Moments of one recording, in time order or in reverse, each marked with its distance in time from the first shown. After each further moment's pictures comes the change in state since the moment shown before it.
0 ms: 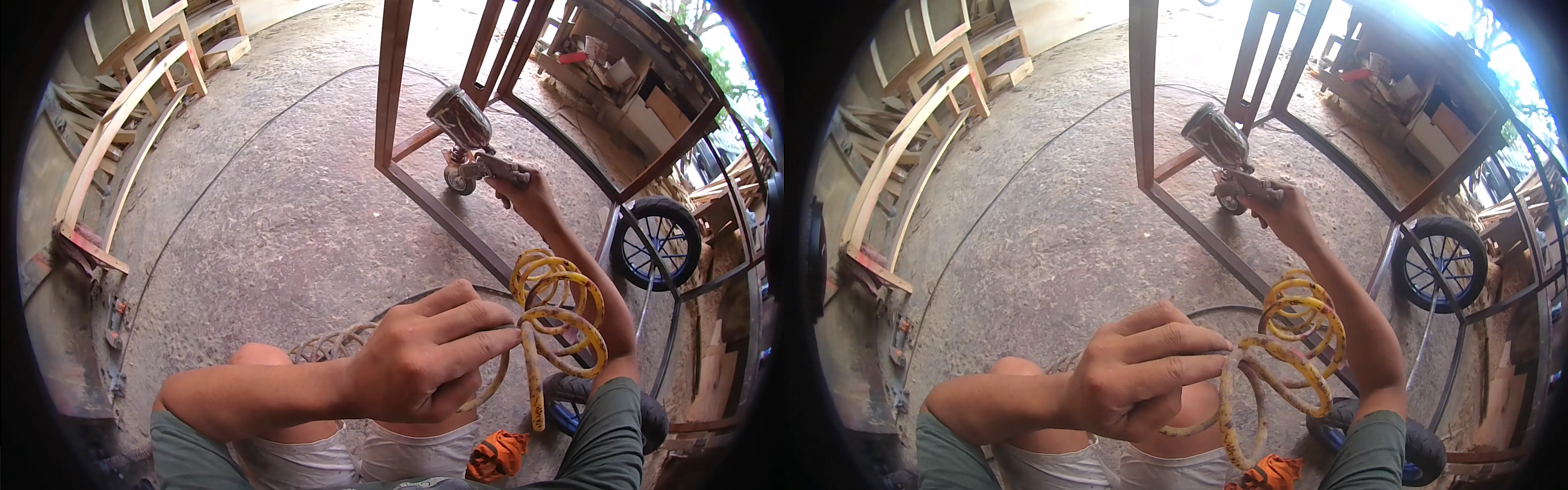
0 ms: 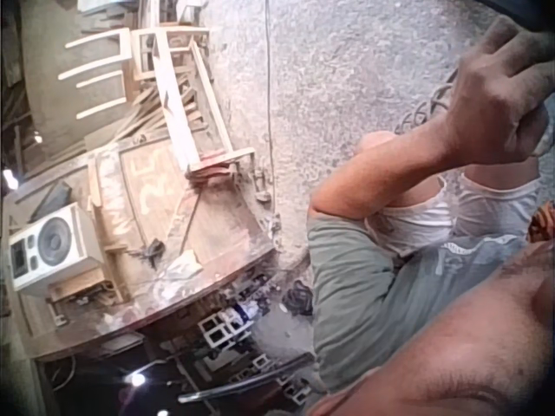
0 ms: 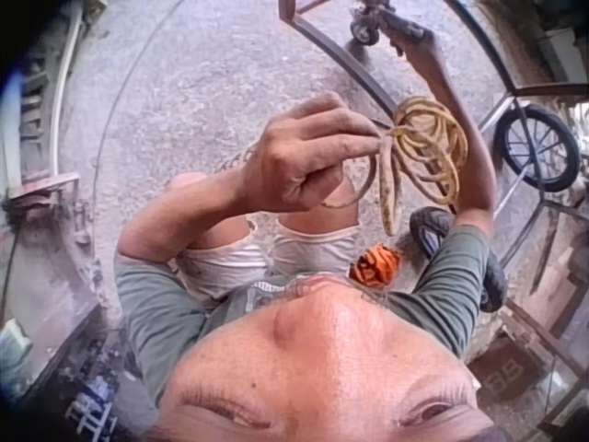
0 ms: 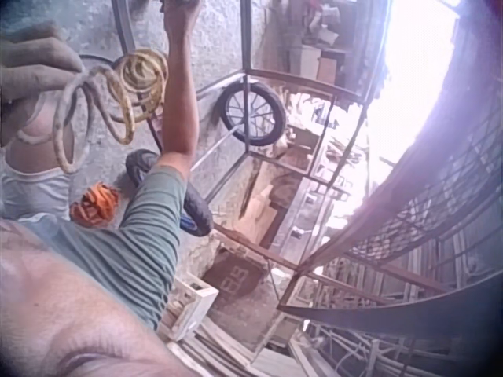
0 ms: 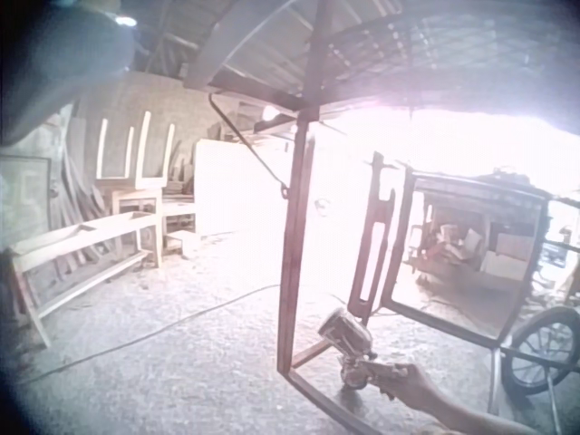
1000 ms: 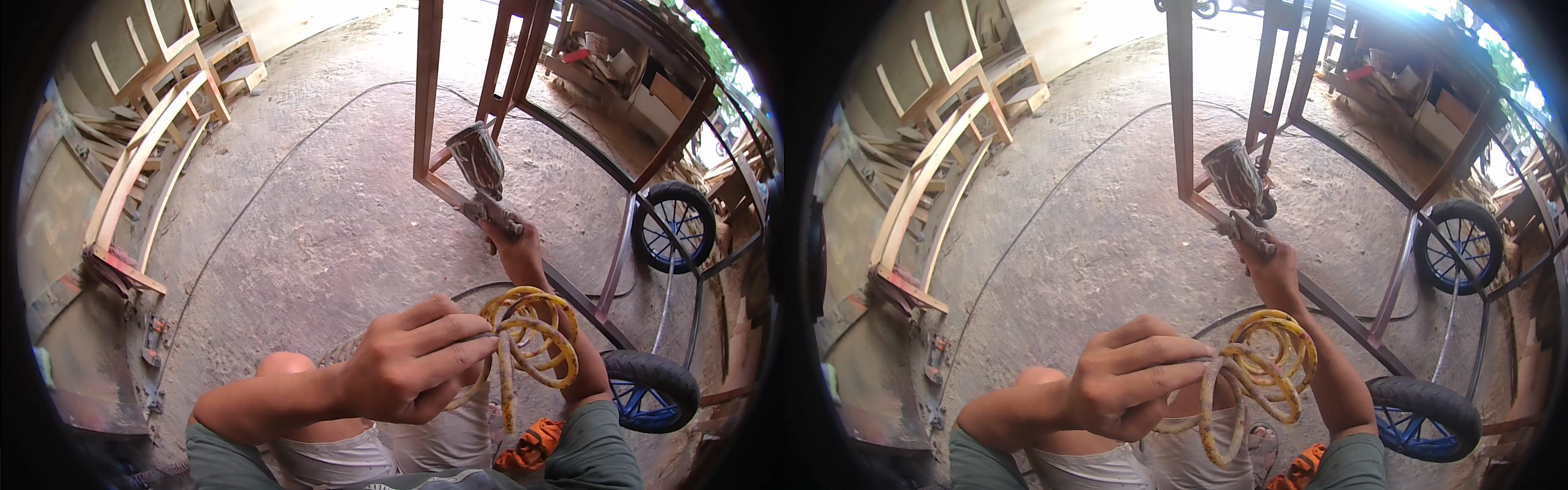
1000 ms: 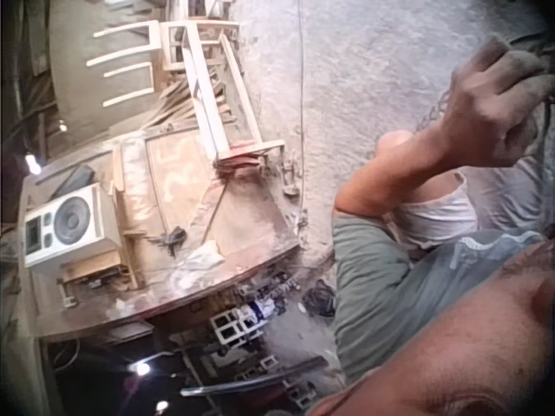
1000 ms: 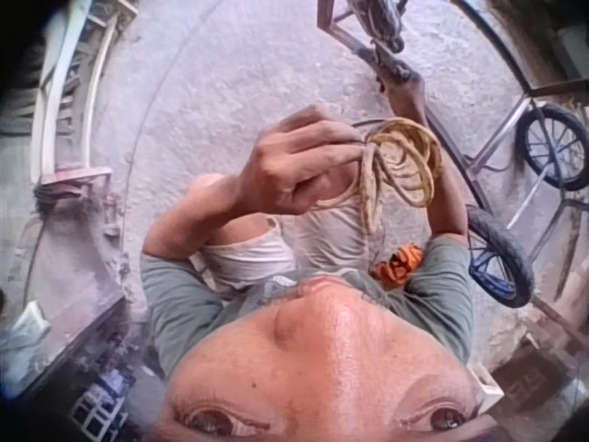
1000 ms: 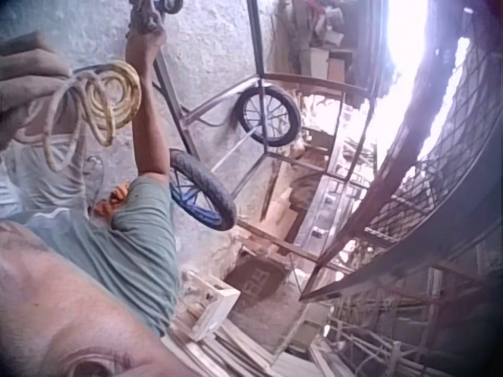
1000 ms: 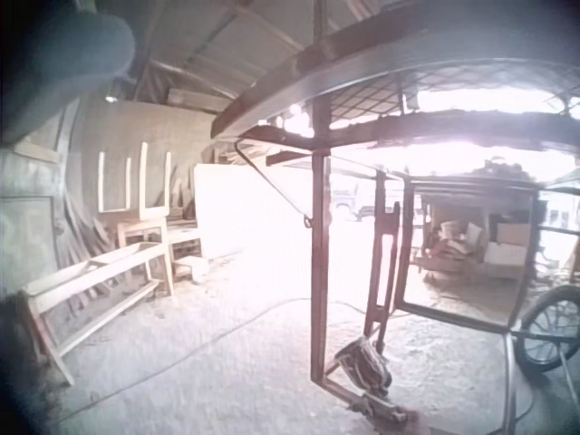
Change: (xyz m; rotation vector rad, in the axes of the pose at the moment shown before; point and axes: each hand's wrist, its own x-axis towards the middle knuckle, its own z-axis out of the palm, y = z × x) left_hand -0.033 0.049 -0.069 0.150 -0.080 0.043; right_hand -0.100 -0.071 0.102 0.325 0.219 0.162
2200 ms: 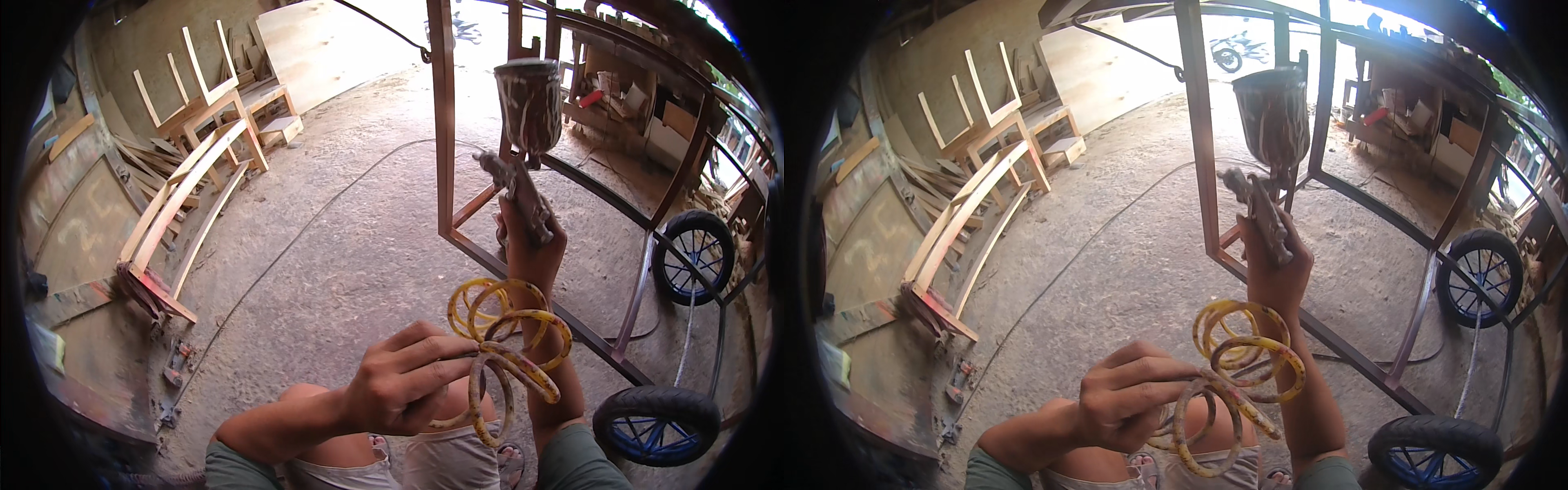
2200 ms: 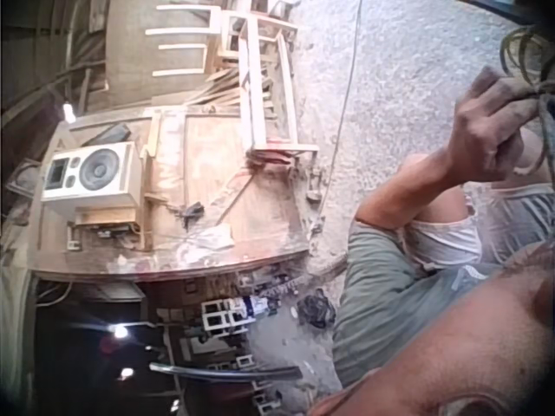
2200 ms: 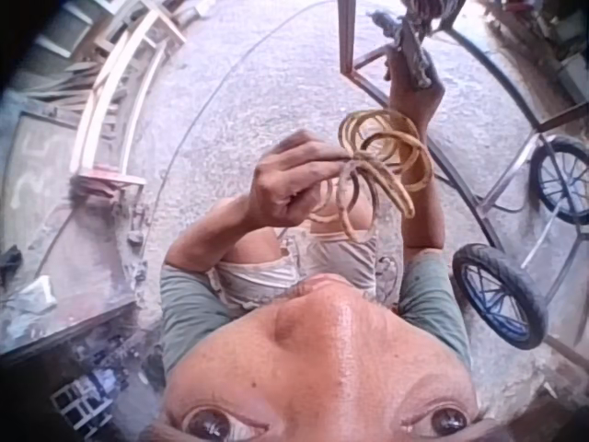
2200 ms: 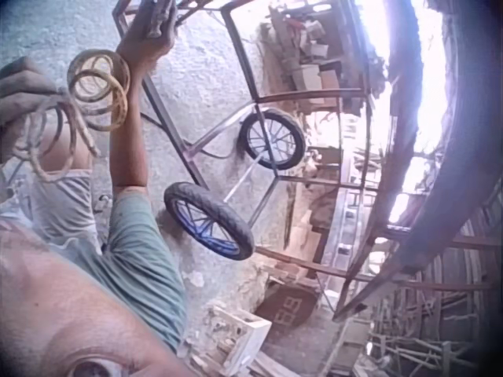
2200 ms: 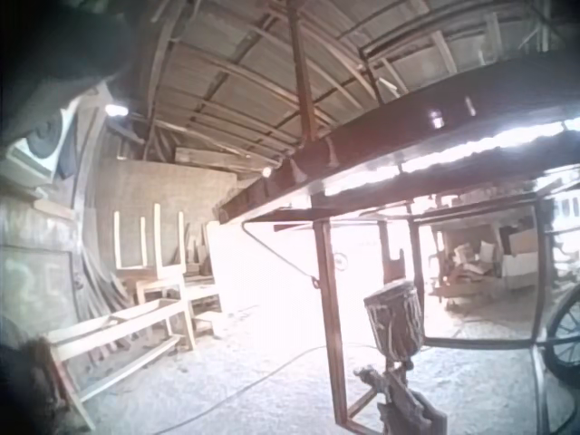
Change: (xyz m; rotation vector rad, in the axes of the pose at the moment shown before) left_hand 0.004 0.017 -0.016 0.152 0.053 0.013; right_hand 0.000 -0.136 0.032 0.356 0.353 -0.377
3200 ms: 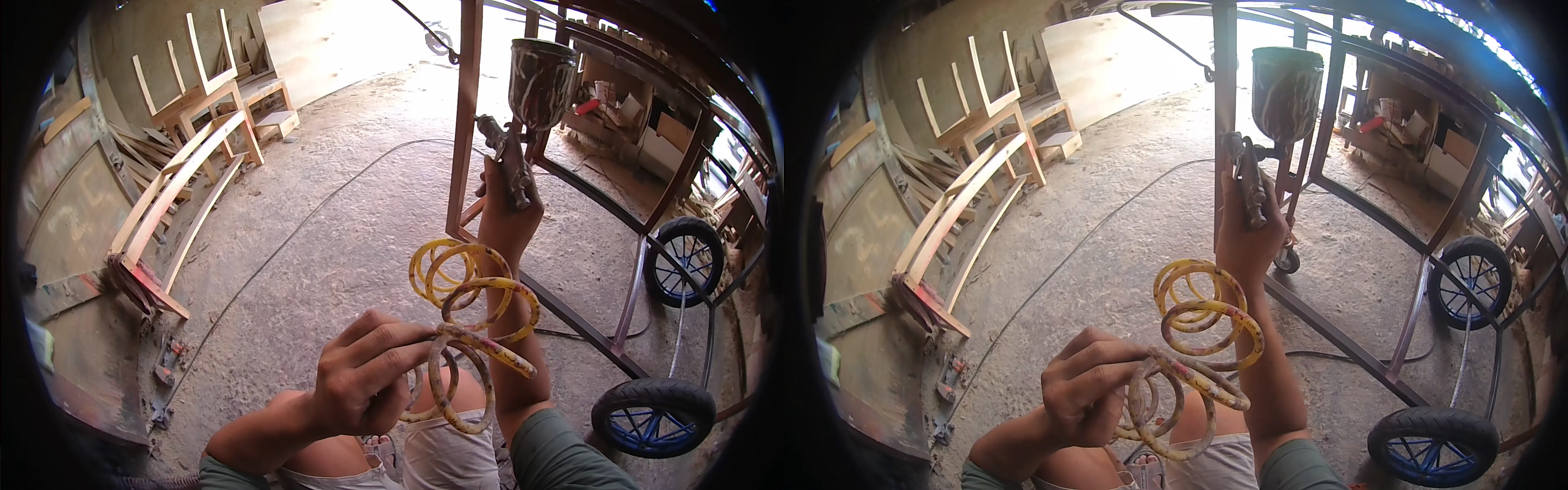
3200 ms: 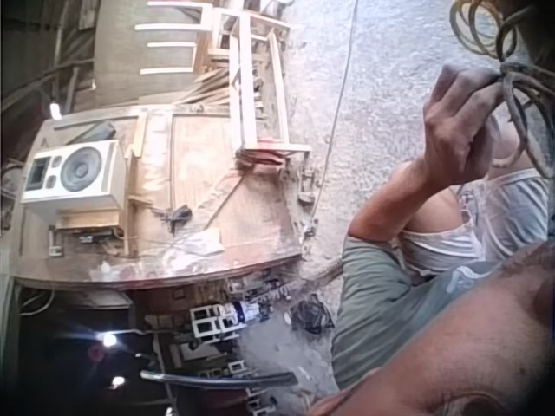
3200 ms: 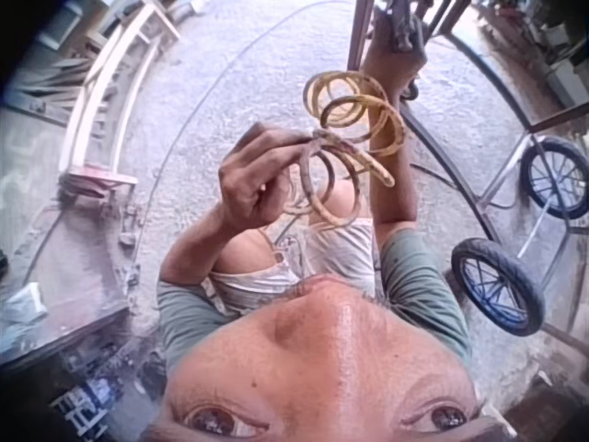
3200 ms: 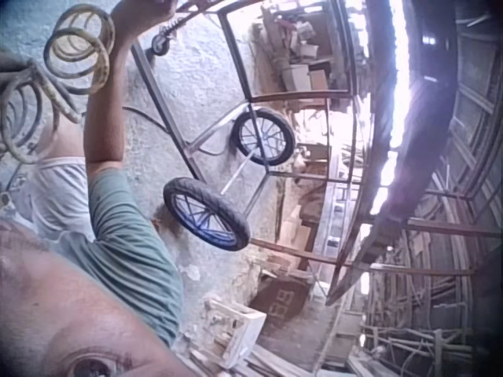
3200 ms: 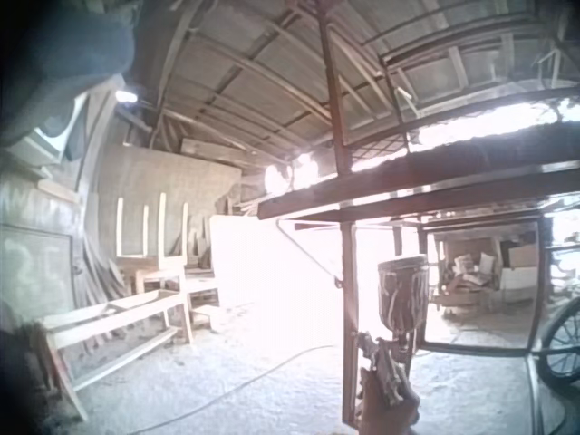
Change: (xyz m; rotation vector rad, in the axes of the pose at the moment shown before) left_hand -0.034 0.004 -0.064 0.150 0.093 -0.030; right_hand 0.003 -0.017 0.087 0.113 0.165 -0.136
